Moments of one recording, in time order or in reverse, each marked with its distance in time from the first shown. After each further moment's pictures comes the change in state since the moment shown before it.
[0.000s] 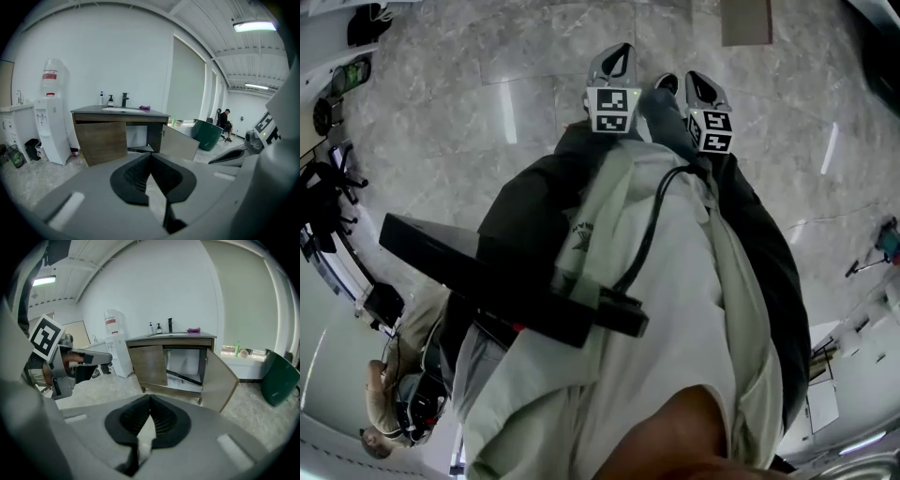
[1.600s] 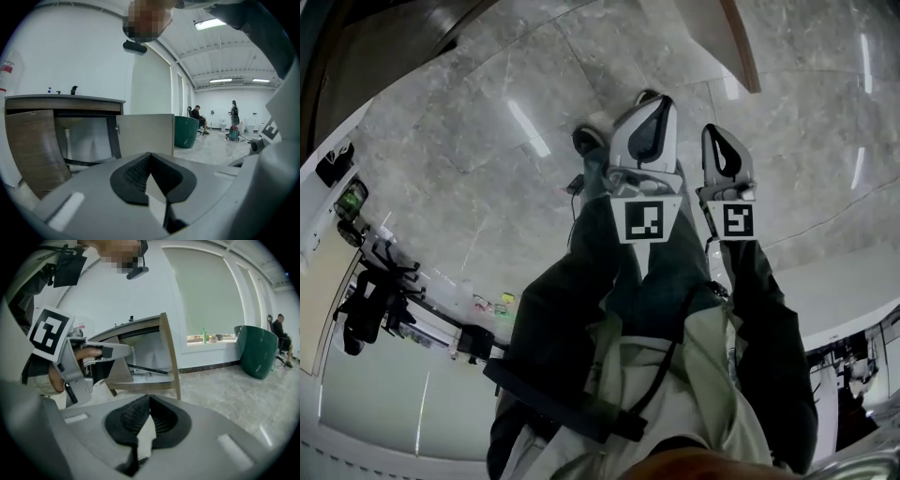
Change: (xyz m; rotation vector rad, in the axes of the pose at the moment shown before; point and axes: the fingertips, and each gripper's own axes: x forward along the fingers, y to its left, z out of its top) left arm 0.222 -0.211 -0.077 0.241 -0.186 -0.316; right arm 0.051 -0.195 -0.154 0.175 -0.150 -0.224
